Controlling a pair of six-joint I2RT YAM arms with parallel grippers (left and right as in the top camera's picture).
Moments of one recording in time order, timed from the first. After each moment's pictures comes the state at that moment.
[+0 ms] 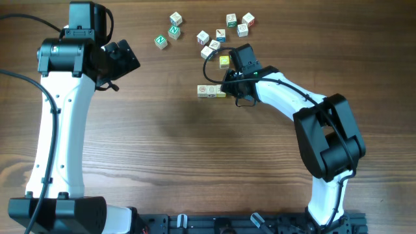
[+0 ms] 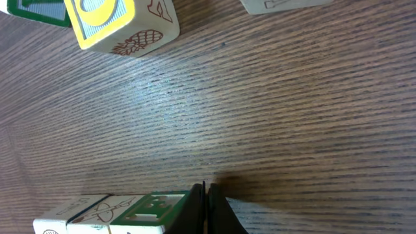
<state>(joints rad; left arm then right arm) -0.04 1.60 1.72 -1.28 -0.15 -0.55 0.44 2.07 1.33 -0.37 -0.11 0.75</state>
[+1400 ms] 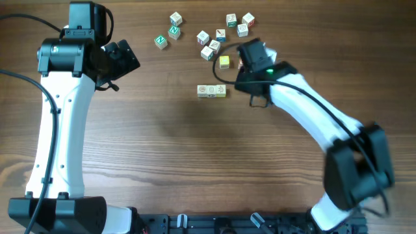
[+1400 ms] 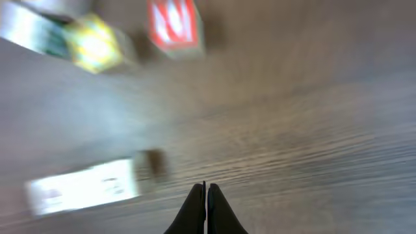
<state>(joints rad) -0.04 1.60 1.72 -1.28 -0.15 -0.55 0.44 1.79 1.33 -0.64 0.15 0.70</state>
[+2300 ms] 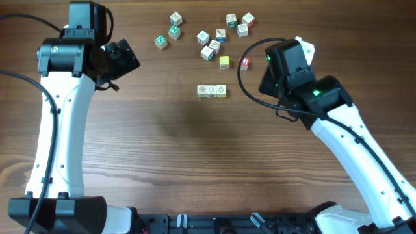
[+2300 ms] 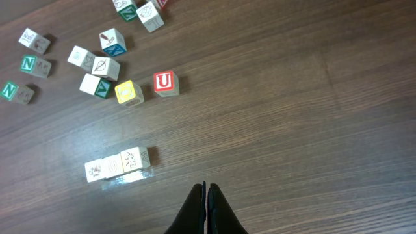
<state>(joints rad) -0.04 1.60 1.72 -1.27 -0.15 -0.55 0.44 1.43 1.33 -0.88 0.29 0.69</state>
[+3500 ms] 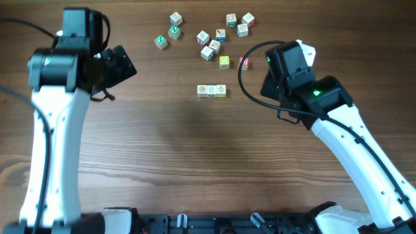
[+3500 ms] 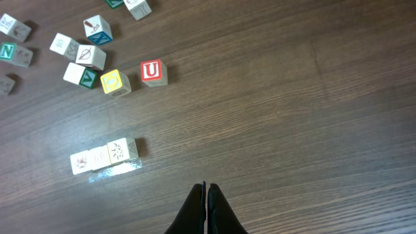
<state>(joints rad) -0.06 1.49 1.72 -1.34 -0.19 -0.55 0.44 1.43 1.33 -0.92 0.30 0.69</state>
